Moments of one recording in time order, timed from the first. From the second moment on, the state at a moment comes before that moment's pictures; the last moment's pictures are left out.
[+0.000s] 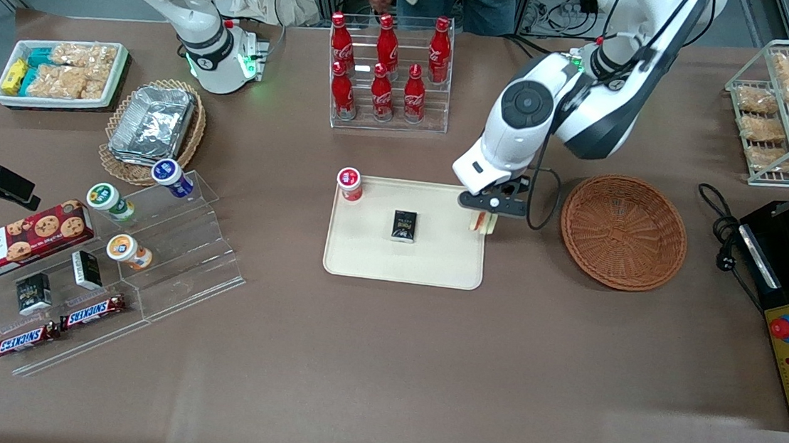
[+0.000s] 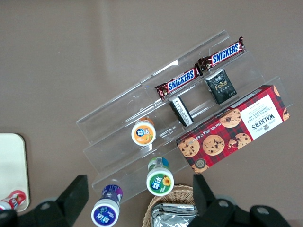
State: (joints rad) arm -0.15 0.18 -0.53 -2.11 0.05 2.20 -0.57
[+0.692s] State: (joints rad) arm -0.15 0.33 -0.53 -2.17 0.13 2.37 -0.59
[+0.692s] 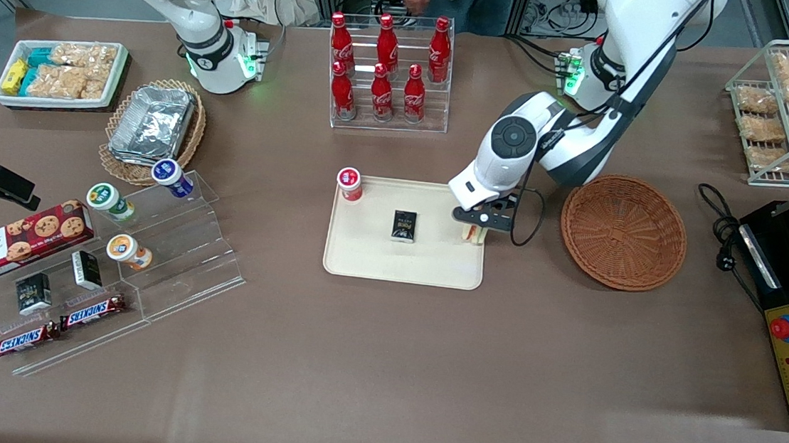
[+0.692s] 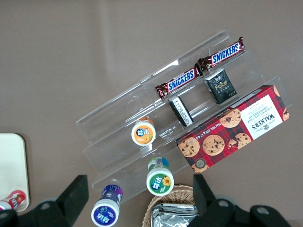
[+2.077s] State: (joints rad) arm -0.13 0.37 -0.52 -1.76 0.15 1.94 -0.69
